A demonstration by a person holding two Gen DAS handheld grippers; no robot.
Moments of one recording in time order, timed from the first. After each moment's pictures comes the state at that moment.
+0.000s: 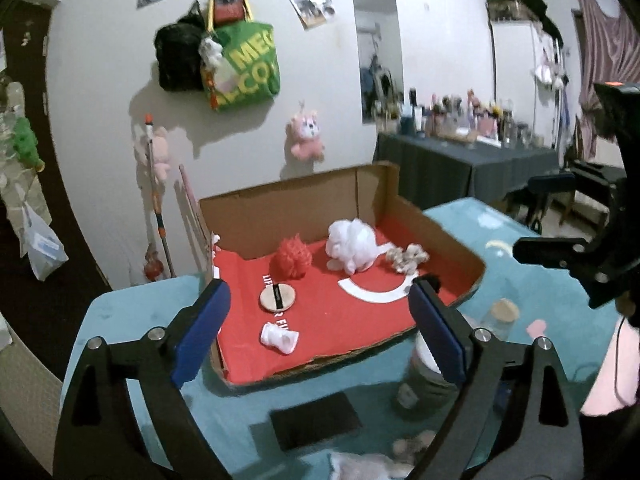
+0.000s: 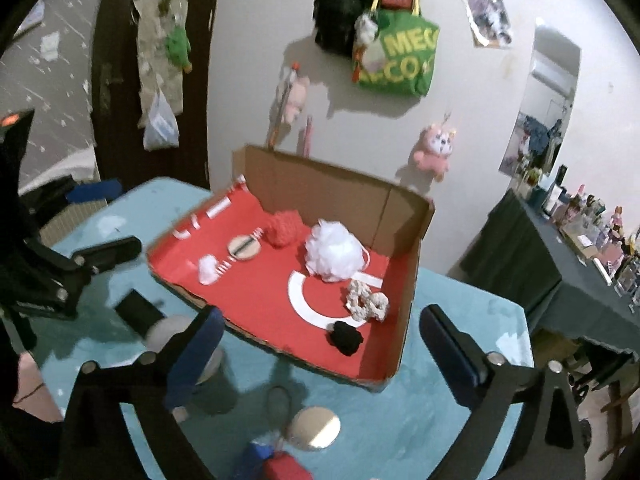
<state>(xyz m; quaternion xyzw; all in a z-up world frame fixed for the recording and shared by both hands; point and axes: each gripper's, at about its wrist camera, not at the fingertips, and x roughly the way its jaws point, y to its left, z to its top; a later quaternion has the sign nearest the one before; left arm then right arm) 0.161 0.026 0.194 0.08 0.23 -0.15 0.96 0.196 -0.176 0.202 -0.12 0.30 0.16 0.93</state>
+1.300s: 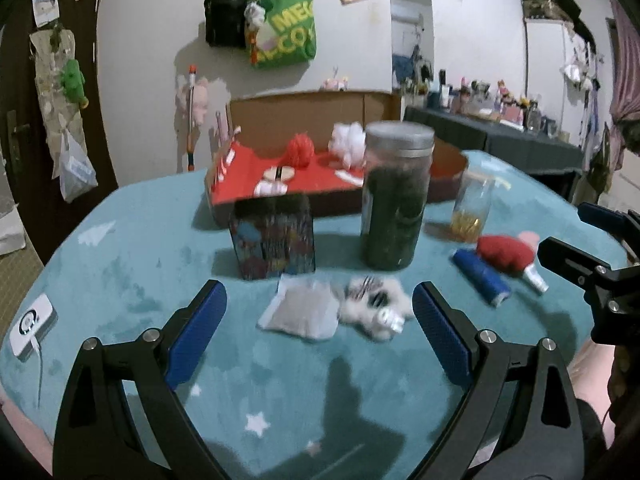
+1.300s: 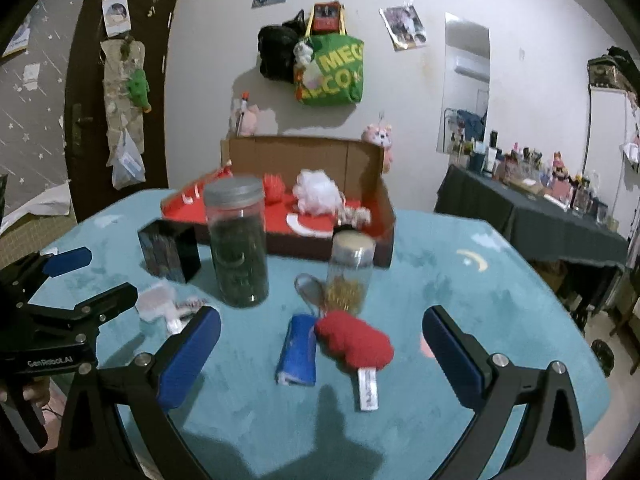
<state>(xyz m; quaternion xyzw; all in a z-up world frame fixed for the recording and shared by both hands) 0.032 0.012 0.073 0.04 0.27 -0.07 0.96 0.041 -0.177 0.083 -0.05 0.24 0.06 0.97</state>
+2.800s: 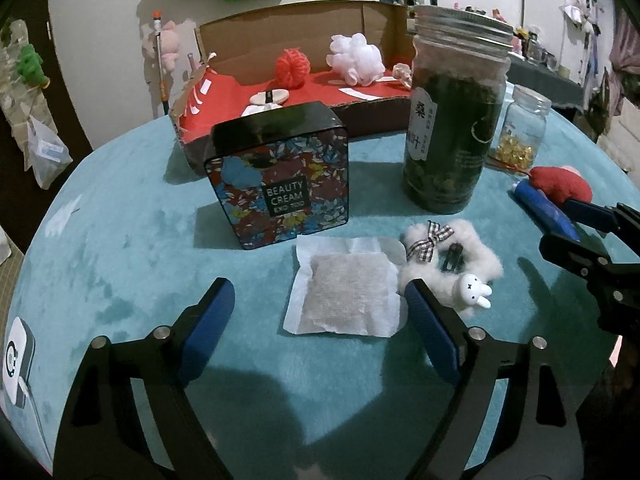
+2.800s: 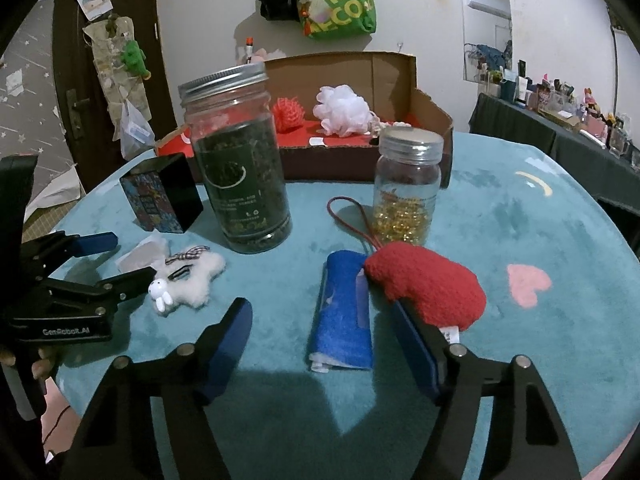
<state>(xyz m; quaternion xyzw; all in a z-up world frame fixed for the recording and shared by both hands) 0.103 0.027 0.031 0.09 0.39 -0.10 0.91 0.092 -0.164 0.024 0.00 0.35 0.11 0.93</state>
